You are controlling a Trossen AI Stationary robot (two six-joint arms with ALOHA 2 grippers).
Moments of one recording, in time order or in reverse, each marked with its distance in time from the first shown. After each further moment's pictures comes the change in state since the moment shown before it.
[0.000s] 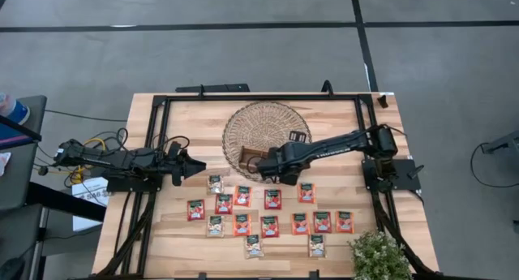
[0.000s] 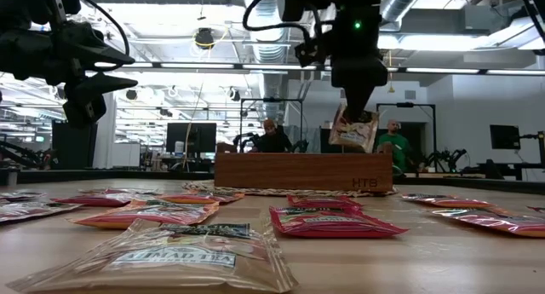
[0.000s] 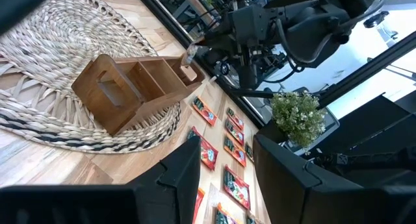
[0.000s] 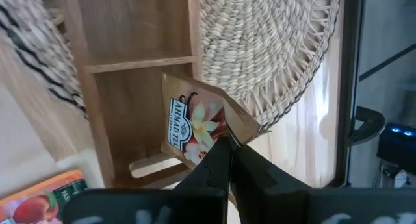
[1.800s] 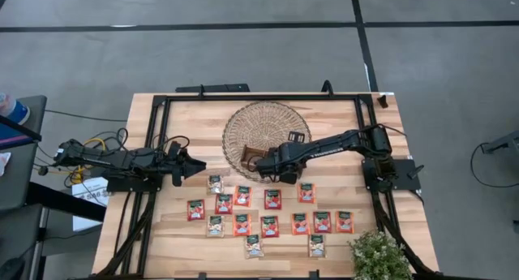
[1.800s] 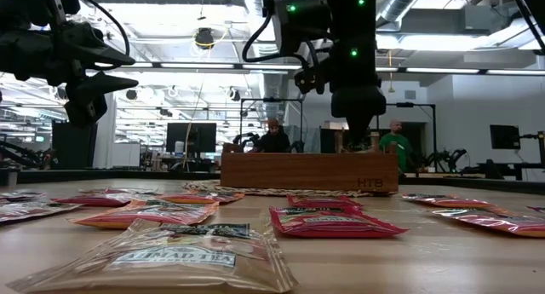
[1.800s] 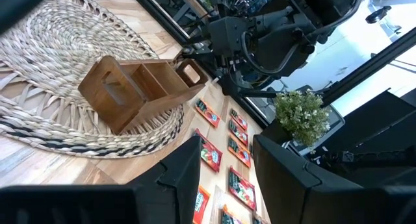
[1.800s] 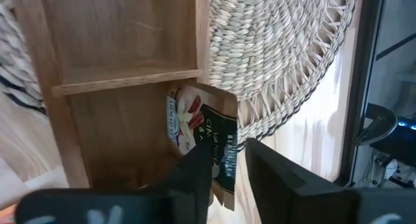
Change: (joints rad) left arm 0.000 0.000 0.000 -0.001 -0.008 0.035; right arm -0.030 0.036 -0.057 0.054 0.000 -0.012
